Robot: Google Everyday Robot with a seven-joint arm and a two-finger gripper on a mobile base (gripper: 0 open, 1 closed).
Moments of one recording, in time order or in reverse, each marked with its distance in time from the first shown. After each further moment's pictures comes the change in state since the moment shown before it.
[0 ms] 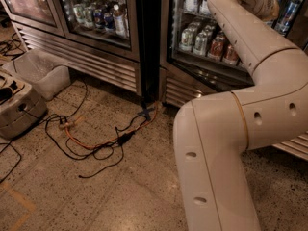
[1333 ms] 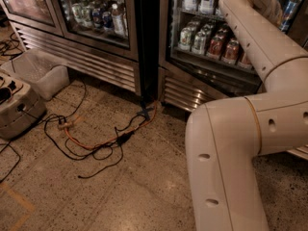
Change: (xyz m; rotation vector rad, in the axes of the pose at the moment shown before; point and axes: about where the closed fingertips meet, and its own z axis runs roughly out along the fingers) arm 0.022 -0.001 0.026 -0.081 0.059 0.083
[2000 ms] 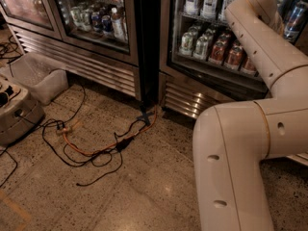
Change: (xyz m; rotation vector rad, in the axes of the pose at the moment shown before) arm 0.039 0.000 0.029 -0.026 0.083 -0.017
